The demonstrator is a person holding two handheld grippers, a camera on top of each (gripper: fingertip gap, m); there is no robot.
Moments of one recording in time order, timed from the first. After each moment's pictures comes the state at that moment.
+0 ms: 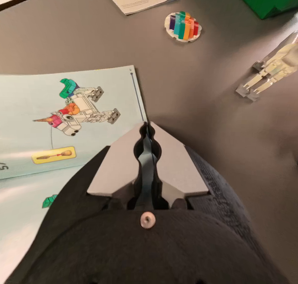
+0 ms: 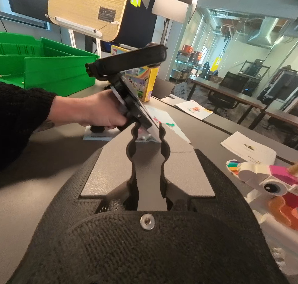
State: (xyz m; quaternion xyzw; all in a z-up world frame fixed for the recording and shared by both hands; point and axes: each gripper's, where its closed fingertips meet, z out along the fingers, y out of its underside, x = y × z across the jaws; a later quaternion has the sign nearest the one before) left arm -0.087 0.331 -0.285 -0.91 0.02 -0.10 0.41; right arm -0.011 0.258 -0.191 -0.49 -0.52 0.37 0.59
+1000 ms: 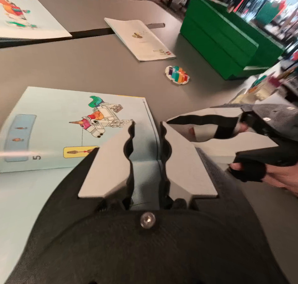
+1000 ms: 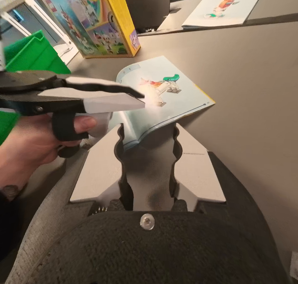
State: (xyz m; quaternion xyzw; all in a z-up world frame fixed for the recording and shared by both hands) left arm -0.114 0.318 -0.243 -0.84 -0.04 -0.16 0.51; right arm -0.093 0.307 -0.255 -0.72 -0.44 0.41 0.33
